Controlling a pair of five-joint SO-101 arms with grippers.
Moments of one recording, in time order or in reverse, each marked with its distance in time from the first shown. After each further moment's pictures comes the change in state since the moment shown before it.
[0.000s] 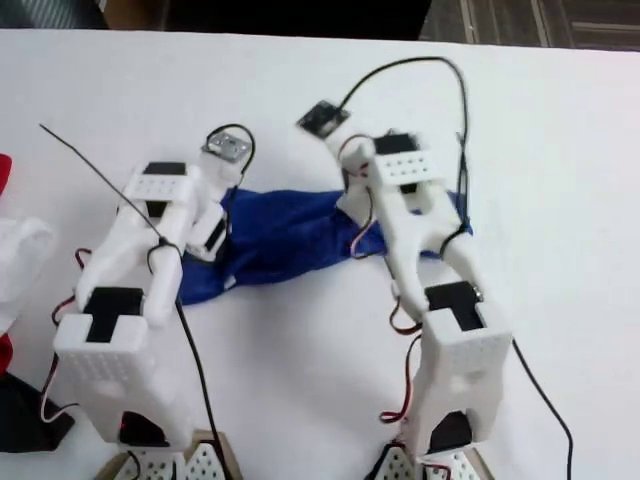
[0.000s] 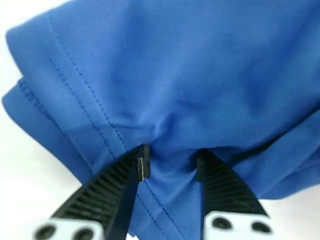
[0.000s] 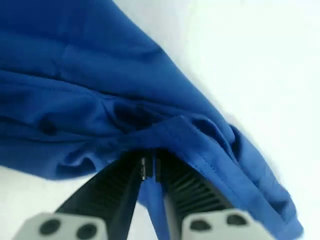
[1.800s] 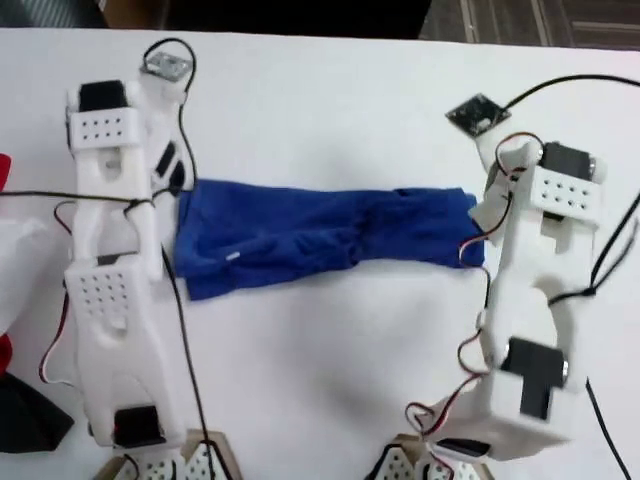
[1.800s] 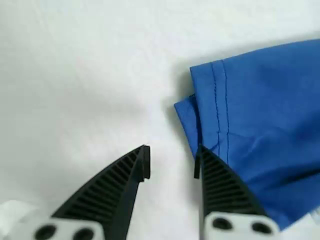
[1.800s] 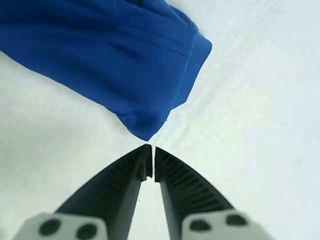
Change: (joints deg) left arm -9.4 28.6 -69.0 35.0 -0.4; right arm 27.1 -23.0 10.7 10.1 14.2
